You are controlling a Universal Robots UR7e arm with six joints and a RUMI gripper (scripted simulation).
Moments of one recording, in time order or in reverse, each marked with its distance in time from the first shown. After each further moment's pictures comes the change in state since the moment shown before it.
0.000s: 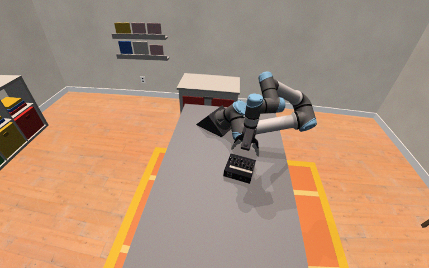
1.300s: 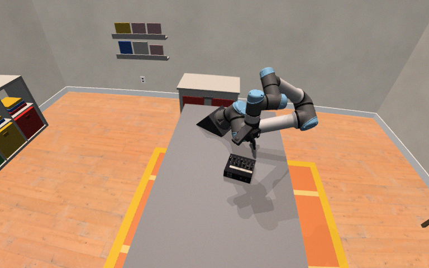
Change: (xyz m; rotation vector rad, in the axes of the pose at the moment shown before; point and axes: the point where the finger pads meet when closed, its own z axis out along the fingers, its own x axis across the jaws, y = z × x) arm 0.003 -0.017 -0.030 0.004 -0.010 0.534
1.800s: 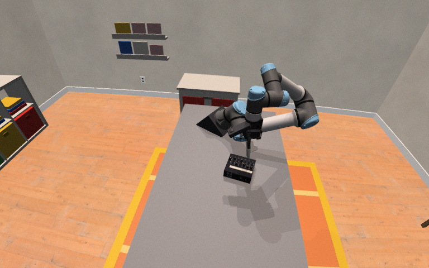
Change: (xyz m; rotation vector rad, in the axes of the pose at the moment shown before) arm -0.005 -0.013 -0.029 -0.001 0.005 0.532
